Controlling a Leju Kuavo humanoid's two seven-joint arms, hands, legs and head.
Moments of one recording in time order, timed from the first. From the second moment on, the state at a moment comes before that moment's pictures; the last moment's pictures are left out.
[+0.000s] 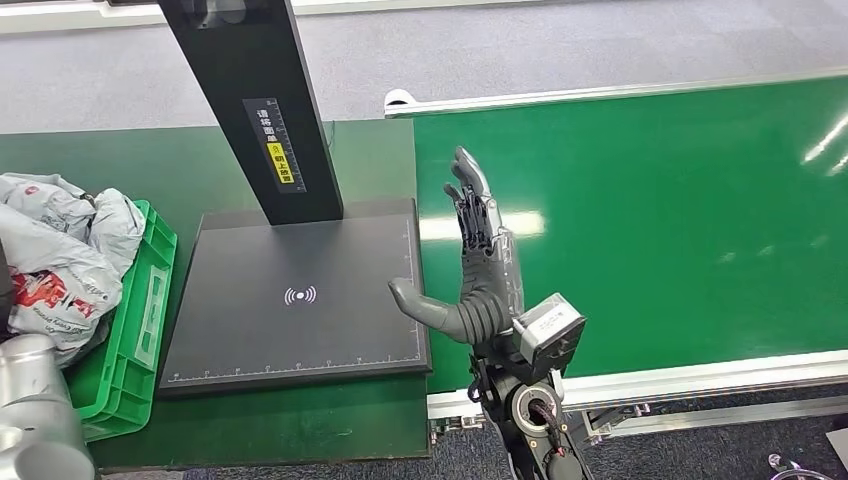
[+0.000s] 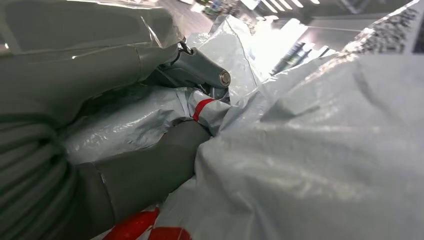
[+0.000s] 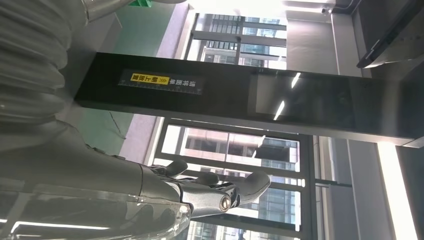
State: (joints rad) left arm -0.68 0.20 0.93 -0.57 -1.03 0.70 -0.31; right arm -0.27 0.21 0.50 -1.46 0.00 -0.12 -0.49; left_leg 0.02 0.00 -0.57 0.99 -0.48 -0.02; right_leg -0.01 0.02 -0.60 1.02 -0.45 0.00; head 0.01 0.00
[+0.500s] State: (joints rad) left arm -0.74 0.22 1.10 -0.50 -0.49 0.46 -0.66; right arm -0.29 0.21 0.50 -1.40 0.00 -0.12 -0.50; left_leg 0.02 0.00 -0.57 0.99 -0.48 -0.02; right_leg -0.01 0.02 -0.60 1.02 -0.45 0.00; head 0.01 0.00
